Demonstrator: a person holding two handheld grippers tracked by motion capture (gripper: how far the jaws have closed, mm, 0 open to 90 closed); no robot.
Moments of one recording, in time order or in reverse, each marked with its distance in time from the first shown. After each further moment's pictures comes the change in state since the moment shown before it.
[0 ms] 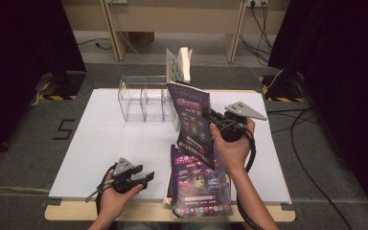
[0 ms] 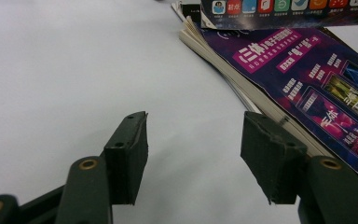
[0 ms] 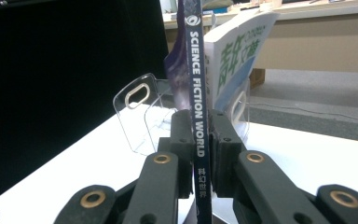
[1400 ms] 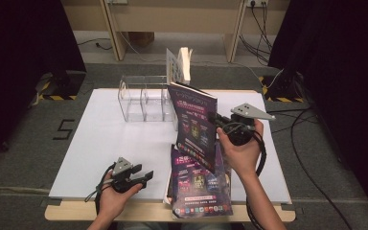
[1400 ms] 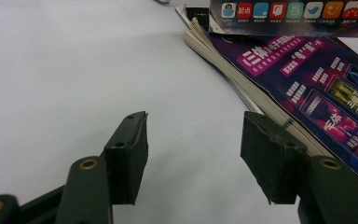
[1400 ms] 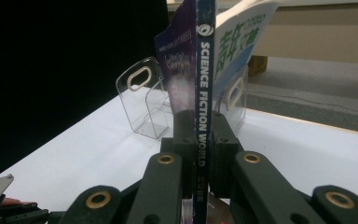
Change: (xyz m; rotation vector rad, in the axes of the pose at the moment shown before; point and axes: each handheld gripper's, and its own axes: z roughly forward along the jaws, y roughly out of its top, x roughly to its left) left arm 0.002 0.001 -0.002 -0.013 0.009 -0.006; right arm -0.001 0.008 -0.022 0.068 0.012 -0.041
